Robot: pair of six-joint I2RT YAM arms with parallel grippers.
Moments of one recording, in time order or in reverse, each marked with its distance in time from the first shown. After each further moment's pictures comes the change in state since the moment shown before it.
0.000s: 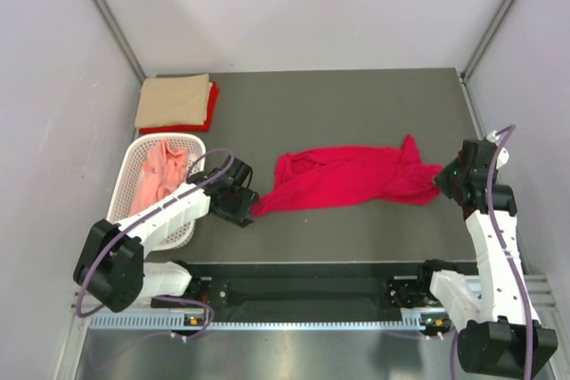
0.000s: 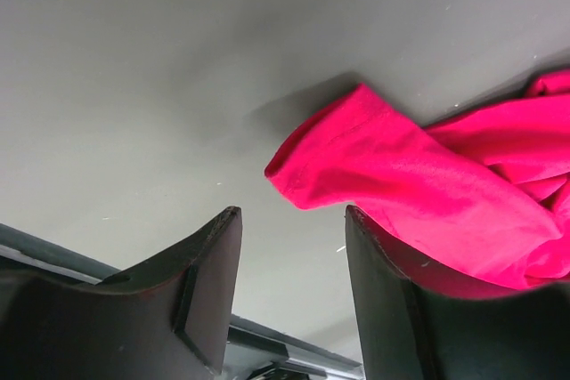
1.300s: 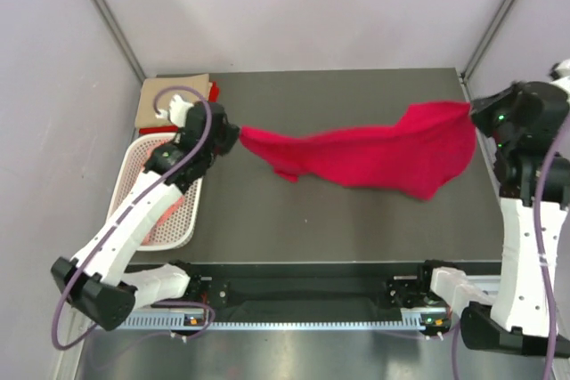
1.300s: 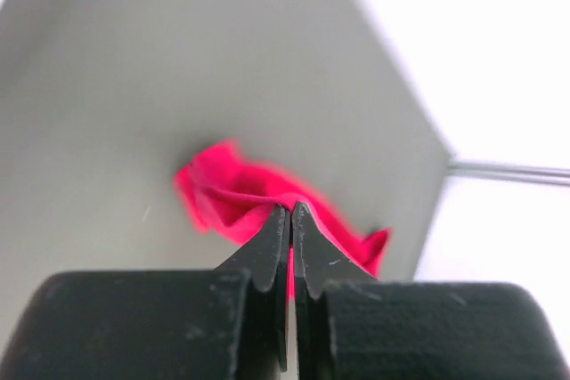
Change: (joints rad) left arm 0.040 -0.101 0.452 0.079 -0.319 0.420; right arm 0.000 0.147 0.610 -0.029 0.014 -0.014
